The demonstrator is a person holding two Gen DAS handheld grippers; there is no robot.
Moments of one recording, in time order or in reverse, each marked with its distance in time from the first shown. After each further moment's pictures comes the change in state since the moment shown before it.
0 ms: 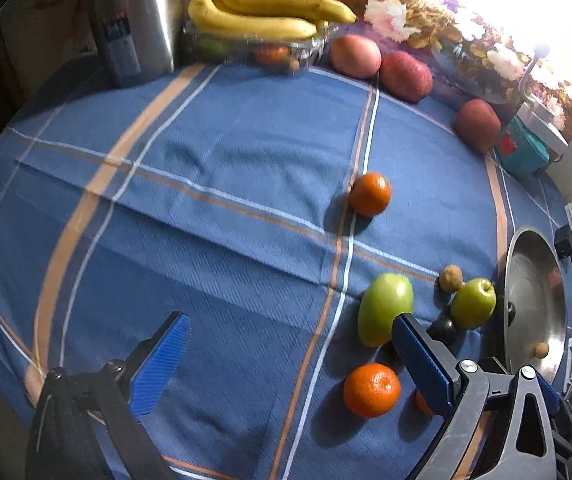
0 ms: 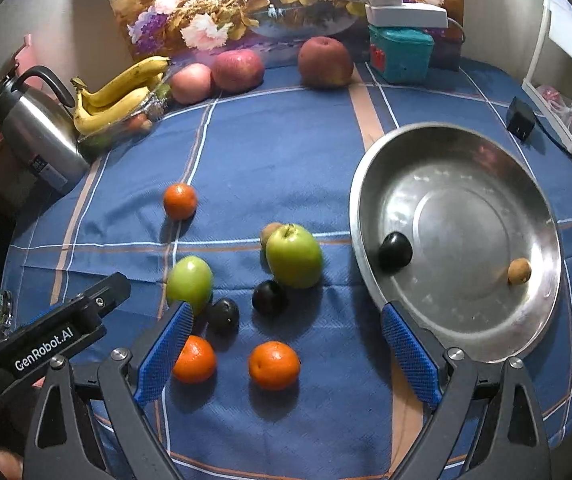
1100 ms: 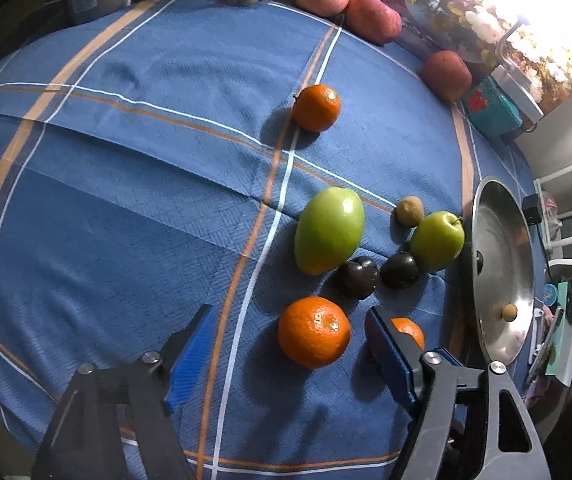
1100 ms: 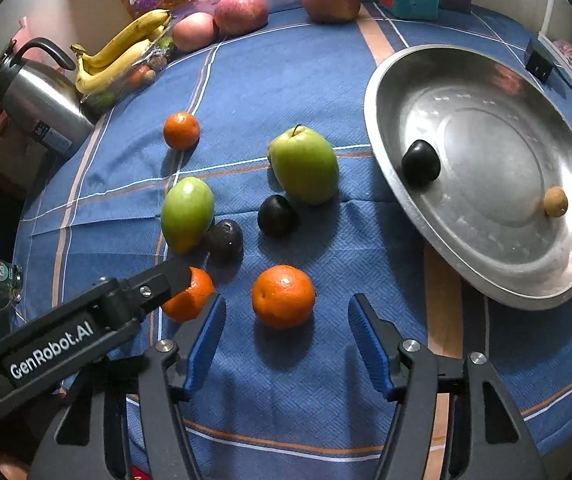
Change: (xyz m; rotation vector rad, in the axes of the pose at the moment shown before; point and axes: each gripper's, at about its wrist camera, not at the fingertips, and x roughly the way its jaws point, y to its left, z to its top) left arm 0.023 -0.020 -0.032 -0.023 0.162 -0.165; right arm 0.020 -0.006 -0.038 0.024 0.141 0.080
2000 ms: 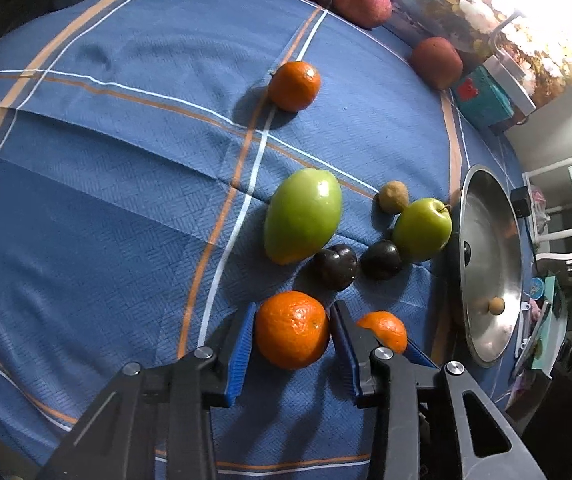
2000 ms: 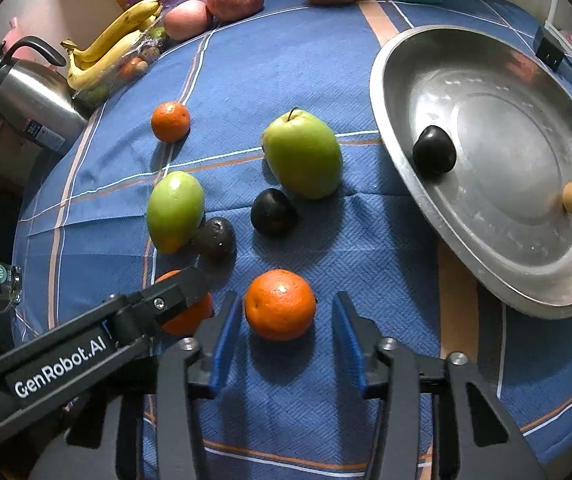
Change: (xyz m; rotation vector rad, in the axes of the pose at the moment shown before) left arm 0.021 -0.020 0.006 -0.008 0.047 -0.076; right arm 0.020 -0.005 0.007 0.012 0.039 0.023
